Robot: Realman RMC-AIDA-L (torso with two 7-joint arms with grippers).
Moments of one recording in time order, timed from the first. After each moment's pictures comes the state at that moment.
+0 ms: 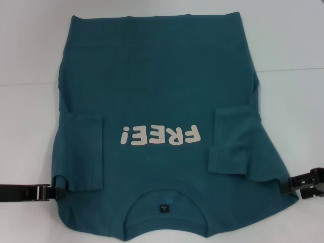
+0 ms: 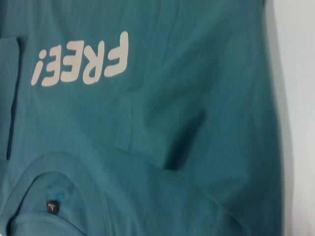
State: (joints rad) left arm -0.44 -2.15 -2.43 -1.07 -0.71 1.51 -2.33; right arm 0.56 1.91 -0.67 -0.75 -2.51 -1.59 2.48
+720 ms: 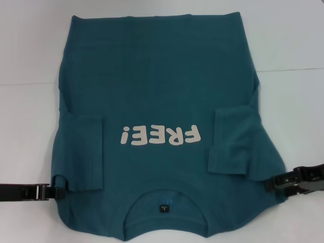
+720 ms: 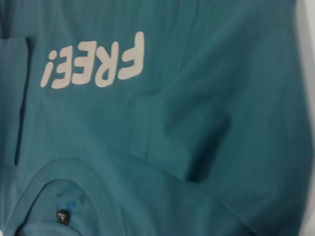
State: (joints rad) left arm -0.44 -2.15 -2.43 -1.07 -0.71 1.51 -2.33; right arm 0.59 1.95 -0.66 -0.74 -2.52 -1.55 2.48
